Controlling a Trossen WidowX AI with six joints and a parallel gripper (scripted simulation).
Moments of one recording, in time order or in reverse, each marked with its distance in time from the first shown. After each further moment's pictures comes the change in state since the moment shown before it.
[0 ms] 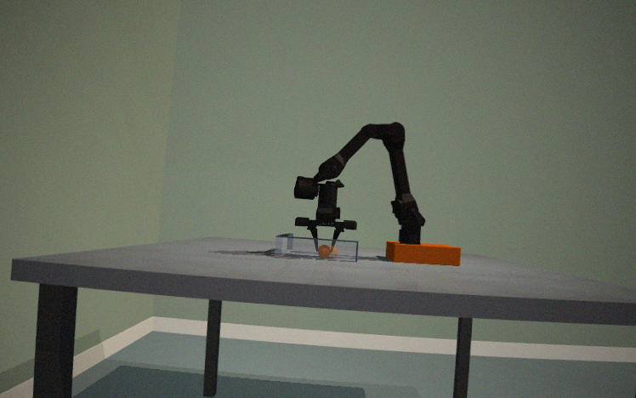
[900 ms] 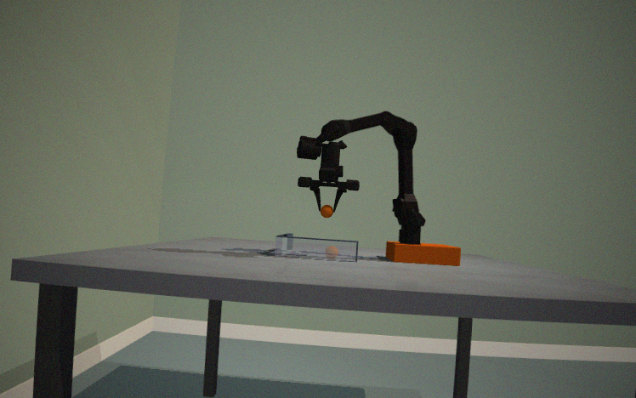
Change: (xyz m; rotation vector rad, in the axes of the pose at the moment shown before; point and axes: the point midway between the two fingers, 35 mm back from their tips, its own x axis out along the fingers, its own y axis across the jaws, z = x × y) arm -0.123 0.000 0.002 -0.003 0.001 0.000
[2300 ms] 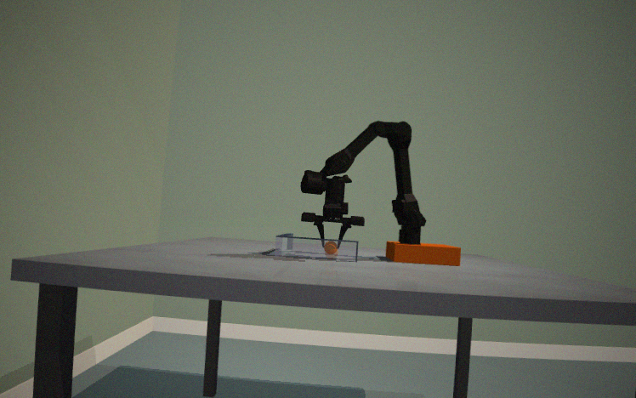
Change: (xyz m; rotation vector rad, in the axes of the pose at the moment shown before) arm 0.109 0.020 0.027 -0.004 -0.008 -0.010
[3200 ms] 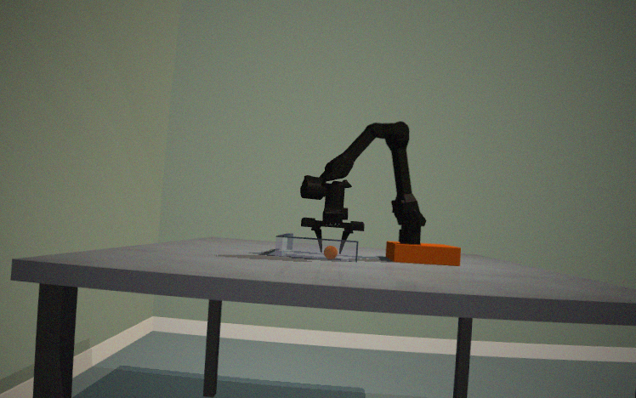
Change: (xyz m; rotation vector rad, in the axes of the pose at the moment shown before) arm 0.015 0.001 0.000 0.000 0.001 0.002
